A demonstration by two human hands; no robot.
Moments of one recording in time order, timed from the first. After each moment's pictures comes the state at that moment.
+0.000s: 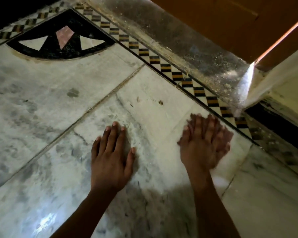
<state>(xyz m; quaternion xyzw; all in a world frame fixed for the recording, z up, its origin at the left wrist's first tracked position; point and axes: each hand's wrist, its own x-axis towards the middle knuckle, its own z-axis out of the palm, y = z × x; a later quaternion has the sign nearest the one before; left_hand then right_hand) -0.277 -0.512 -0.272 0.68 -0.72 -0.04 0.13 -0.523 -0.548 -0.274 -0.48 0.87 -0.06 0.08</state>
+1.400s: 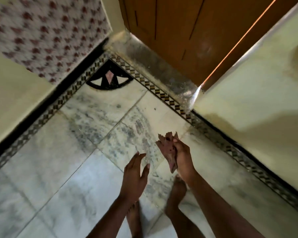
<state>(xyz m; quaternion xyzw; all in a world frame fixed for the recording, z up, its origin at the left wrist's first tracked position) -0.321 -0.330 0.286 0.68 -0.58 -0.43 0.14 -0.508 -0.400 0.289 -0.06 0.57 -0.44 0.69</state>
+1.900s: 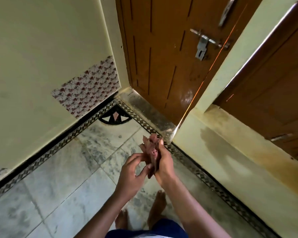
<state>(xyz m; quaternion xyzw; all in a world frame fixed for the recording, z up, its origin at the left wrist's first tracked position) -0.381 -0.297 0.698 0.58 -0.62 -0.40 0.35 -0.517 -0.342 0.722 -0.12 0.53 -0.44 0.72</state>
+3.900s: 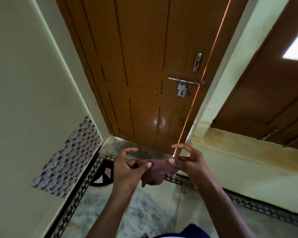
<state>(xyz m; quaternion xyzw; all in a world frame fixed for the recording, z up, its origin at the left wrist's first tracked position) -0.243 -0.546 0.841 0.56 -0.48 -0.57 0.35 -0.449 -0.481 0.824 -0.29 0.61 -0.56 0.47</state>
